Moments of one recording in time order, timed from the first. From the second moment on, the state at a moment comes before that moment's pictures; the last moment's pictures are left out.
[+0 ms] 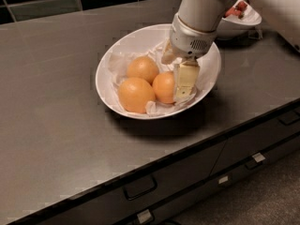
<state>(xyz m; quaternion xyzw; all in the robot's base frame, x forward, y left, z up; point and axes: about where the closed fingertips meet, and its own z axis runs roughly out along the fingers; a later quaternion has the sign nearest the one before) 0.532 -0.068 0.907 -0.75 0.65 0.05 0.12</state>
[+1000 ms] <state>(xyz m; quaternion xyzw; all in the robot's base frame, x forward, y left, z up) 0.532 -0.066 0.896 -0.75 0.64 0.06 0.11</state>
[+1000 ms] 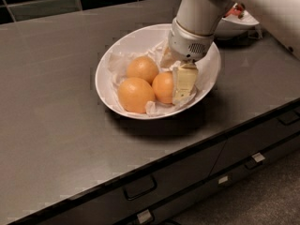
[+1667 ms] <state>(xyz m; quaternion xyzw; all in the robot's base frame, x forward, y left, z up) 0.533 -0.065 0.890 -0.75 0.65 0.07 0.11</state>
